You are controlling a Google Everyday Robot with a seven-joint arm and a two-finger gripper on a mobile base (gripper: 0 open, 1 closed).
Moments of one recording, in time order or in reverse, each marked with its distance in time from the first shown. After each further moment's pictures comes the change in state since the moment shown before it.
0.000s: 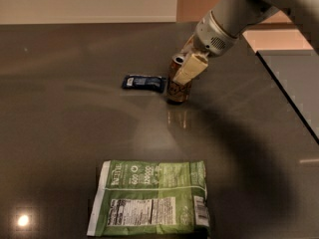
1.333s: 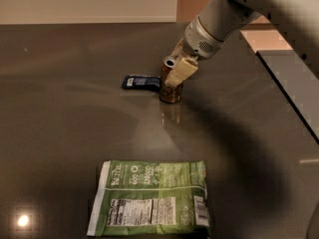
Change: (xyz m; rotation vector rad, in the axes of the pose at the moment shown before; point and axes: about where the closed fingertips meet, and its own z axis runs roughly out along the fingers) arm -0.010 -0.004 0.026 -0.024 0.009 -0.048
